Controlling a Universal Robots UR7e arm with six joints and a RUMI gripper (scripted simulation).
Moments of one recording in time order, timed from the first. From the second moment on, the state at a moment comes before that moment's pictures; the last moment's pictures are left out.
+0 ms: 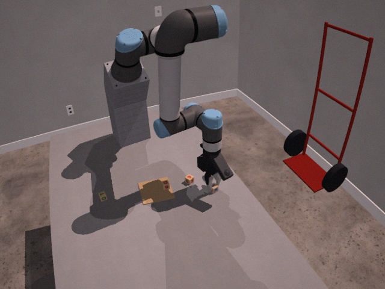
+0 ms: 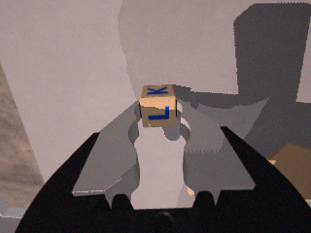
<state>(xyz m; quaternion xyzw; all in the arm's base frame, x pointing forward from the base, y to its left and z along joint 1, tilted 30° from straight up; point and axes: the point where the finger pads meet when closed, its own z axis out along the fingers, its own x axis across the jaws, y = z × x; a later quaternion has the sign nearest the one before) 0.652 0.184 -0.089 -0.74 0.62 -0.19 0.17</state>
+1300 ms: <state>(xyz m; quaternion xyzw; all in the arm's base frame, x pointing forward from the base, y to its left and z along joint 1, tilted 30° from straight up) 0.635 0.183 -0.053 -0.74 0.62 -0.19 0.18</state>
